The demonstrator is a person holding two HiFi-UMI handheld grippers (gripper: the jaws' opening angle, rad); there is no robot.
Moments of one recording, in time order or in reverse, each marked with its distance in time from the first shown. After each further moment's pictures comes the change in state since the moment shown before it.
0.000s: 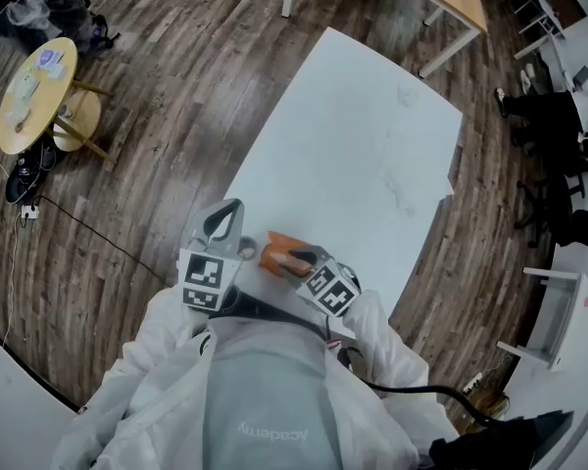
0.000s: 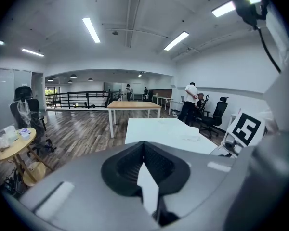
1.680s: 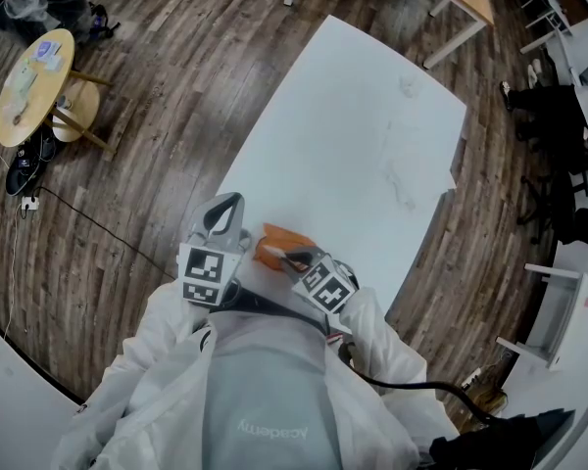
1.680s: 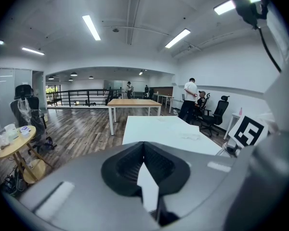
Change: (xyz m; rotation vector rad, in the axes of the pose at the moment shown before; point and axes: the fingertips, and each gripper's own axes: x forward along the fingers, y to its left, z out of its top) left arm -0.002 -0.002 -0.007 -0.016 0.023 0.004; right arm 0.007 0.013 -0.011 0.025 0.052 0.018
